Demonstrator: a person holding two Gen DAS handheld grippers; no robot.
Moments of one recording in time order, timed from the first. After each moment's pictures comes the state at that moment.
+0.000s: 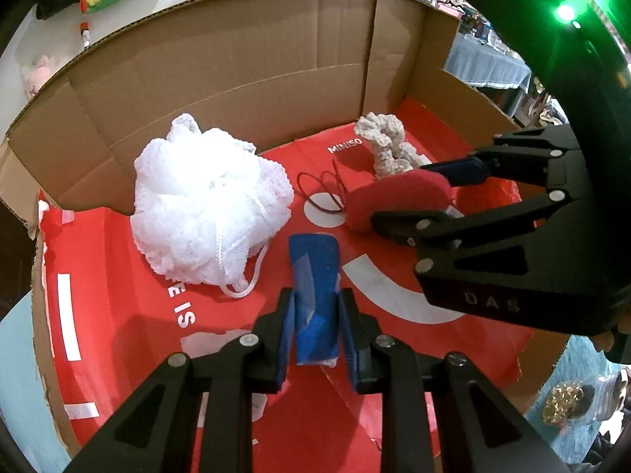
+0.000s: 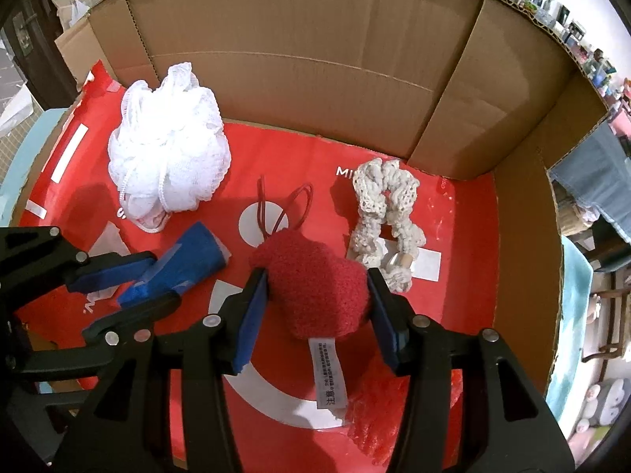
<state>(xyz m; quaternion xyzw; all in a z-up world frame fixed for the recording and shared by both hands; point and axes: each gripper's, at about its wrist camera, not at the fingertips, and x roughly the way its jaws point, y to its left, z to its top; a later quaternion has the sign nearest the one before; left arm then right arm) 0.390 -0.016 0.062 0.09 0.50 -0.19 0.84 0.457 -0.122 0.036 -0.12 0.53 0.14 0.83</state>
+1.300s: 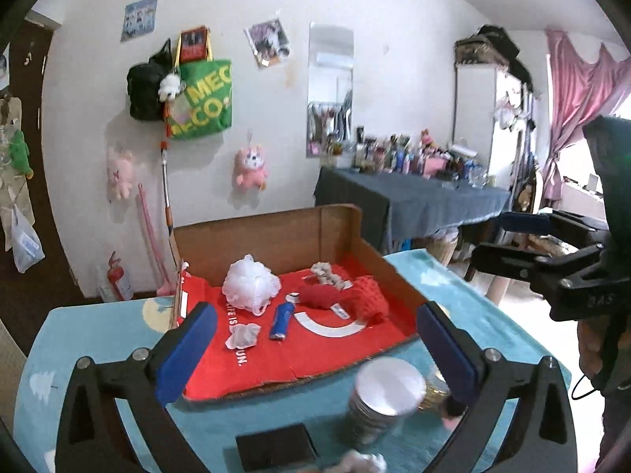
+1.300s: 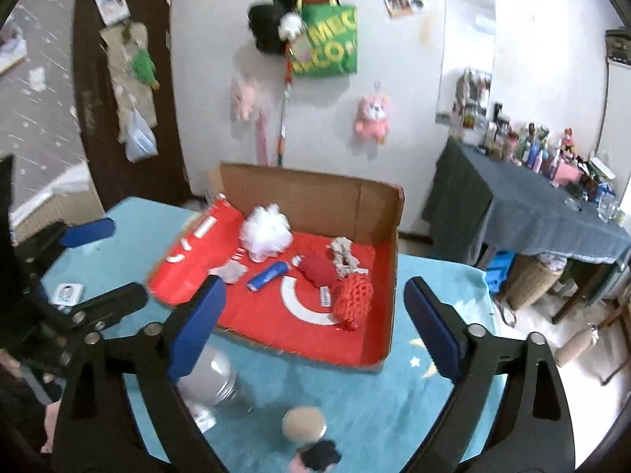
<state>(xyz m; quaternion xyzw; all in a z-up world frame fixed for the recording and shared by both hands) 0.135 -0.002 0.214 0.02 0.22 -0.15 0.96 0.179 -0.193 0.209 -0.06 0.26 0.16 0.95</state>
